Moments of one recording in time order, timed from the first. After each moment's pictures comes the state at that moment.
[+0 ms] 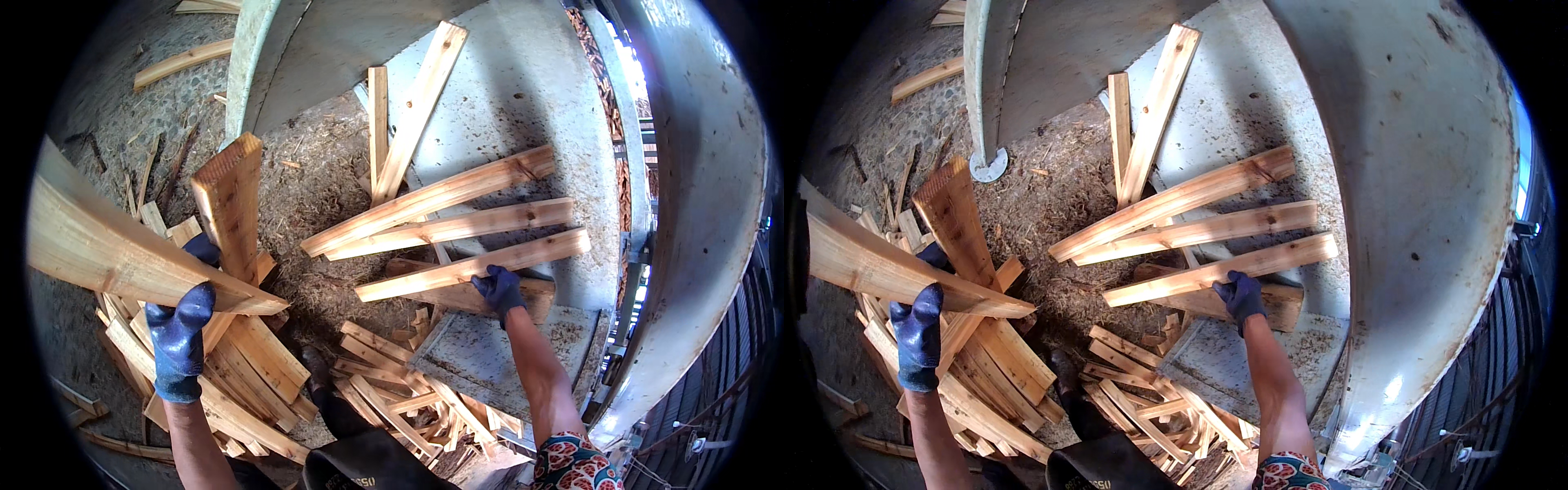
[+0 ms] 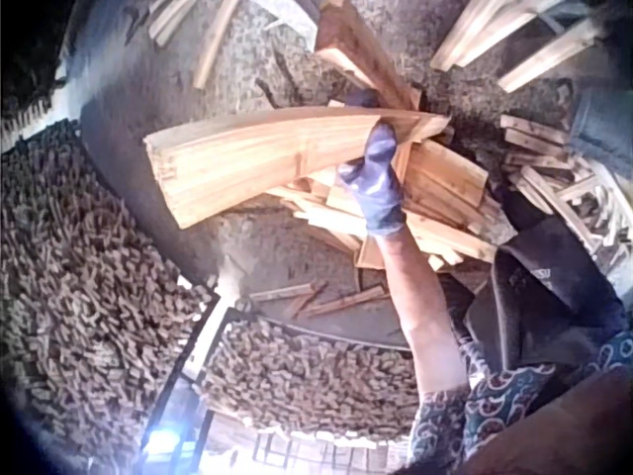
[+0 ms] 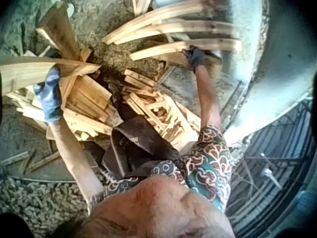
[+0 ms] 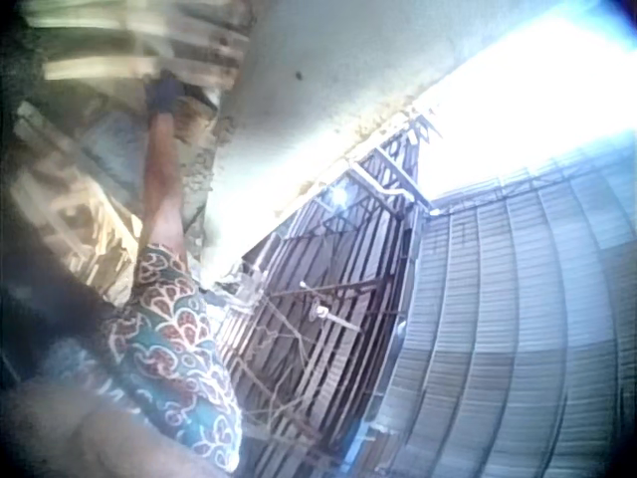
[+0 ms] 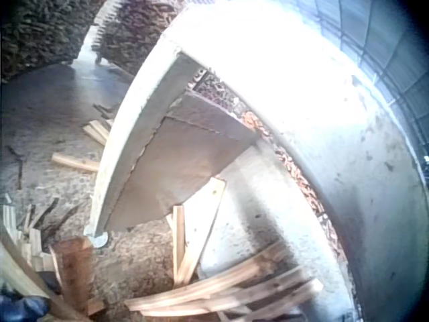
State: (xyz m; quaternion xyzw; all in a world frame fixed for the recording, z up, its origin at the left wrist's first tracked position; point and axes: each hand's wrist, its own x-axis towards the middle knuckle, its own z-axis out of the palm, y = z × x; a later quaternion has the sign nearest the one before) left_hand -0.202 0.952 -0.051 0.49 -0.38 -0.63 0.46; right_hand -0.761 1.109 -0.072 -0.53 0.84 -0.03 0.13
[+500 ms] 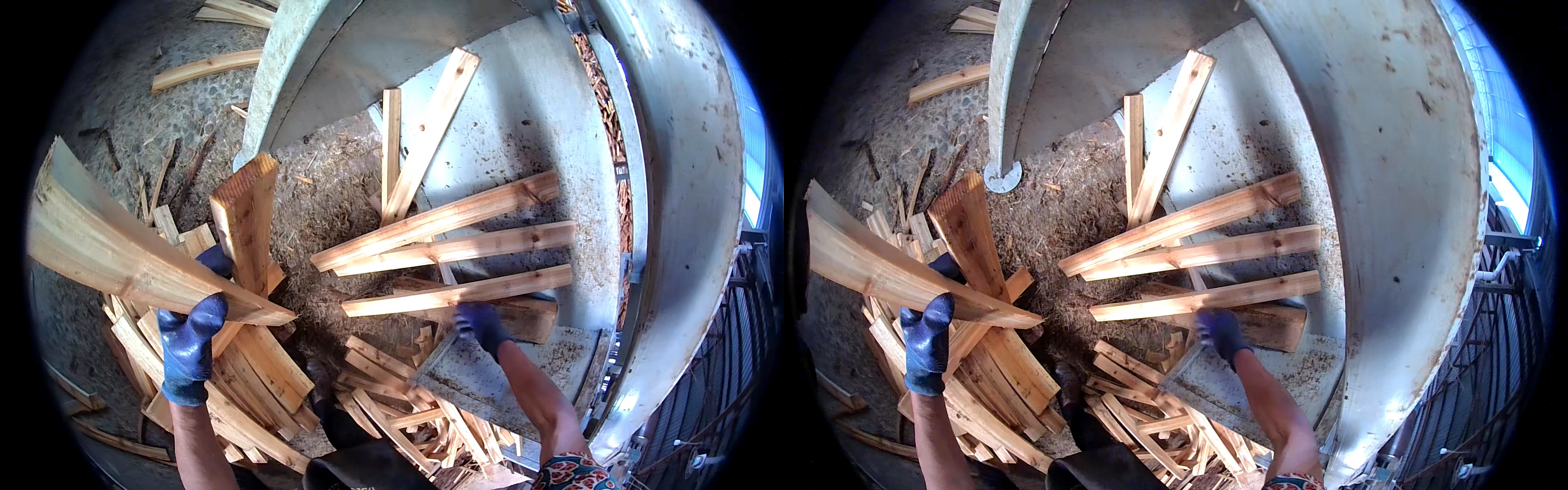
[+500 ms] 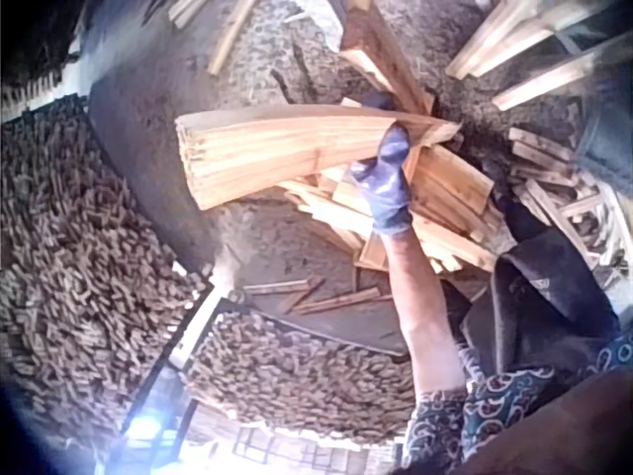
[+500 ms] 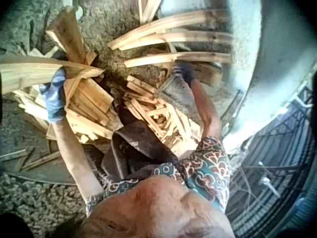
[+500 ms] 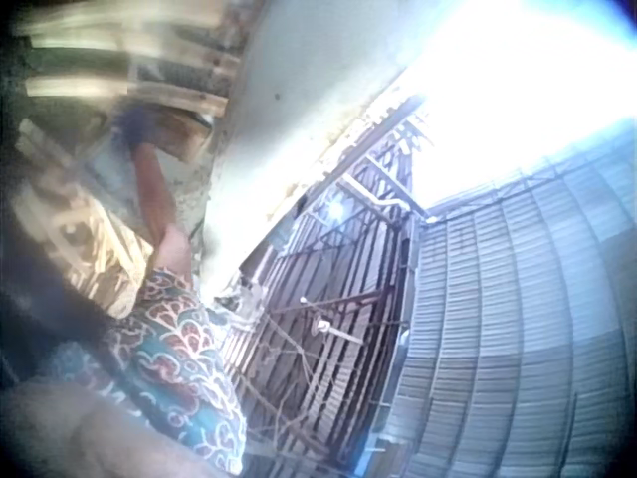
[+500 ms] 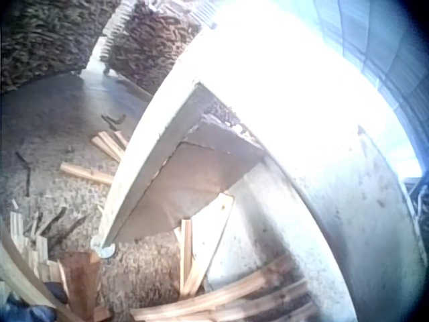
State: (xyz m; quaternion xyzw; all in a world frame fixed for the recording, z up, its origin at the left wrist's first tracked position) left_hand -0.203 0.953 -0.044 0.50 -0.35 -0.64 0.47; right_hand -0.670 1.082 -0.052 -0.25 0.89 -0.17 0.35
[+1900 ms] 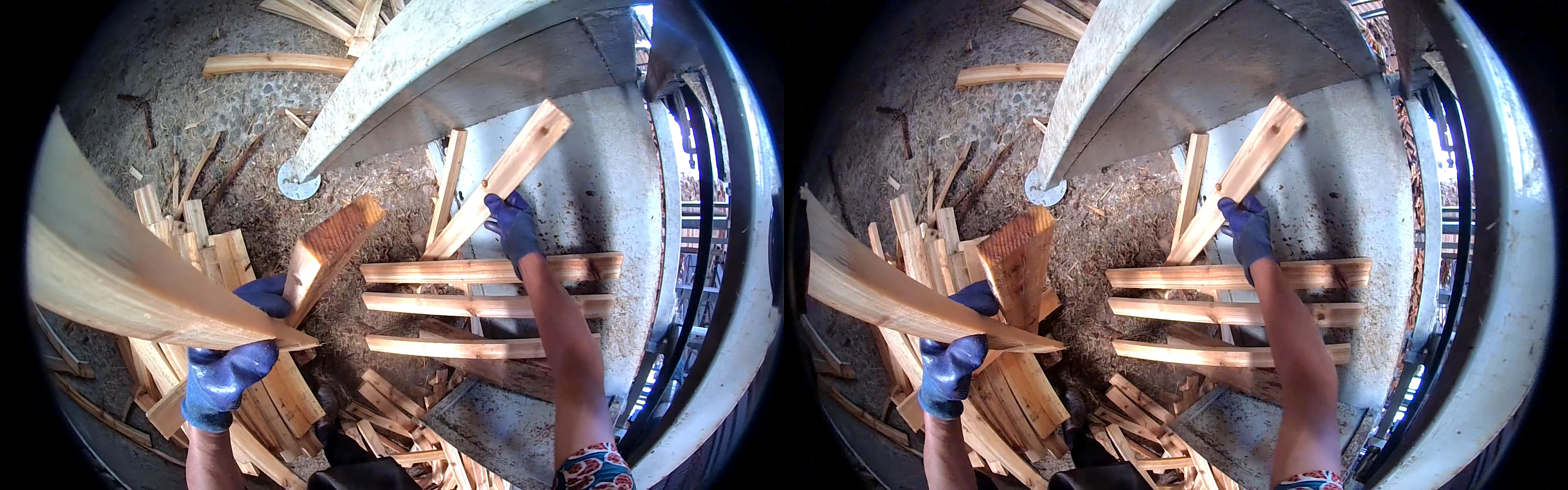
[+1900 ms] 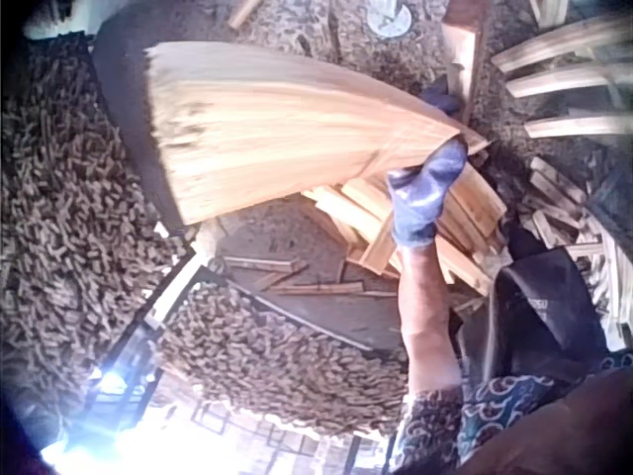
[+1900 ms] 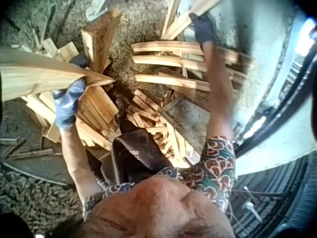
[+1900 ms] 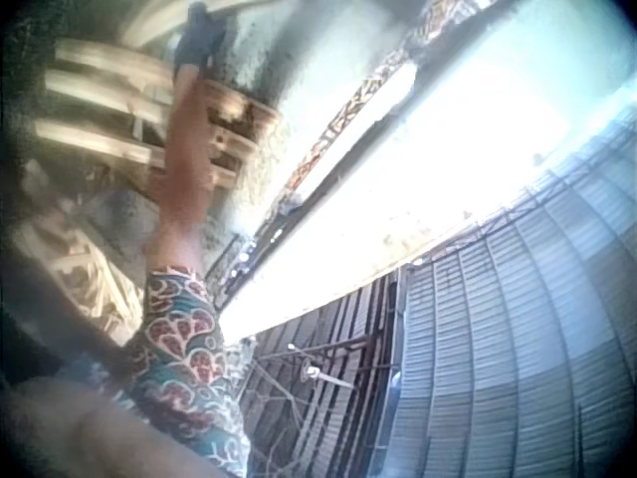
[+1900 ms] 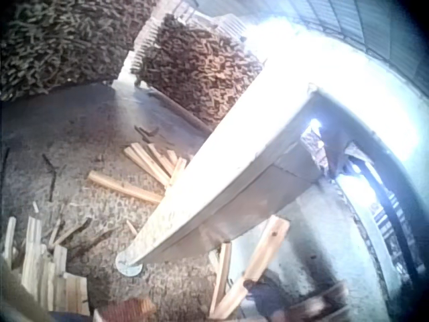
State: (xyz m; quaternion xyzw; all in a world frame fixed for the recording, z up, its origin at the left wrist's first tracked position) left_hand -0.198 0.938 -0.044 0.46 -0.36 -0.66 0.47; right_hand -0.624 0.793 -0.082 -0.37 0.76 -0.36 0.38
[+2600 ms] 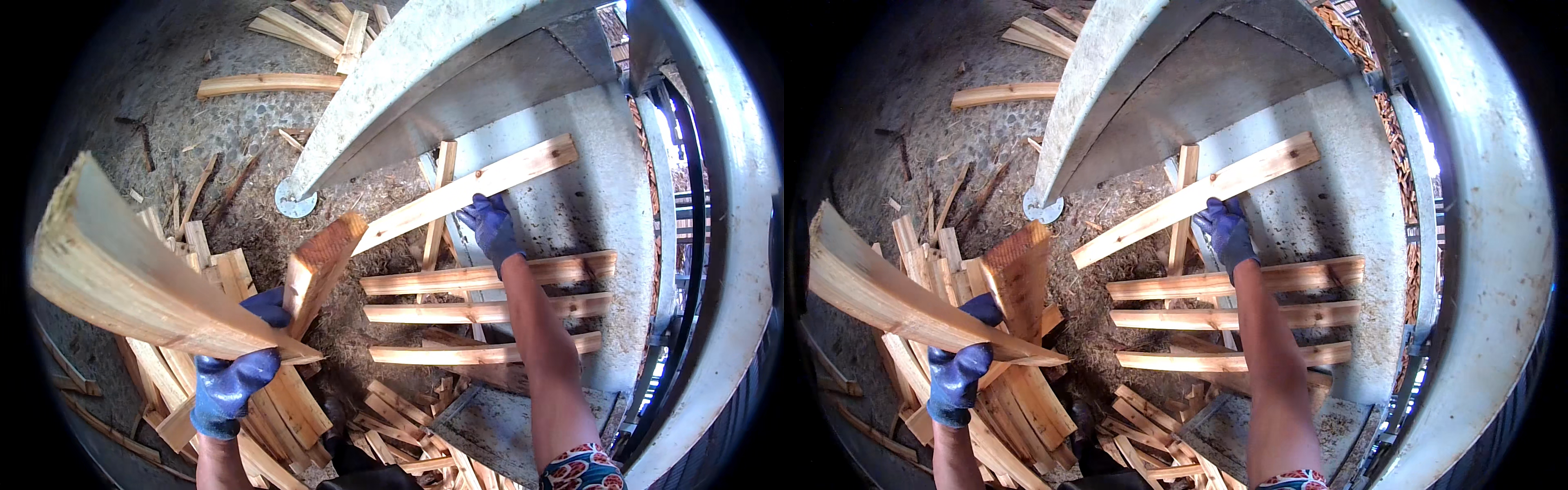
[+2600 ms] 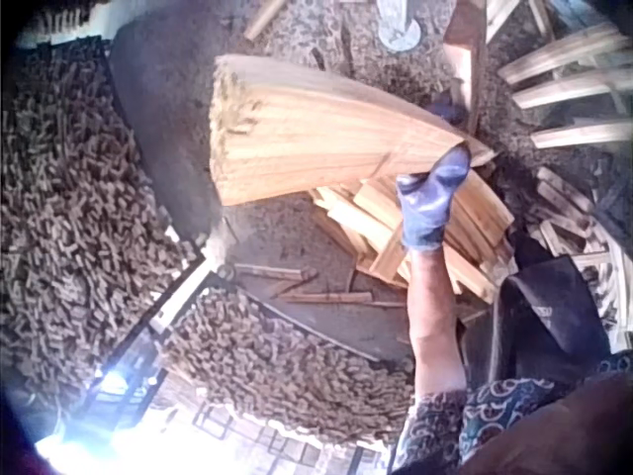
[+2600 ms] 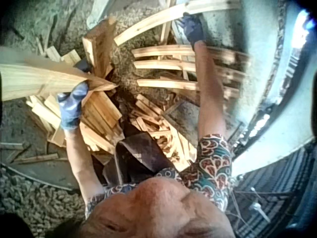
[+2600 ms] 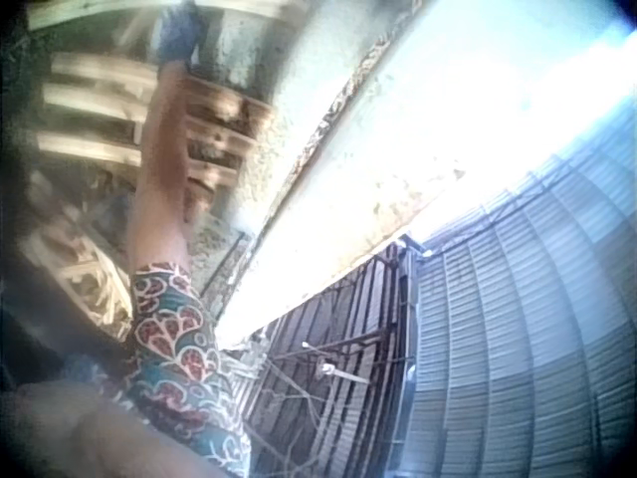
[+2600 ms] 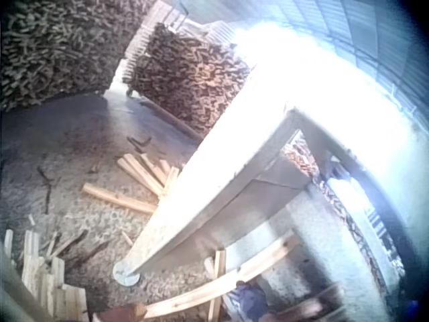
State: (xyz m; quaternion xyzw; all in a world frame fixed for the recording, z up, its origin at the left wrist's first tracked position) left_hand -0.206 0.936 -0.039 0.46 -0.28 -0.69 0.48; right_hand -0.628 0.787 -0.101 -0.32 0.64 -0.50 0.49
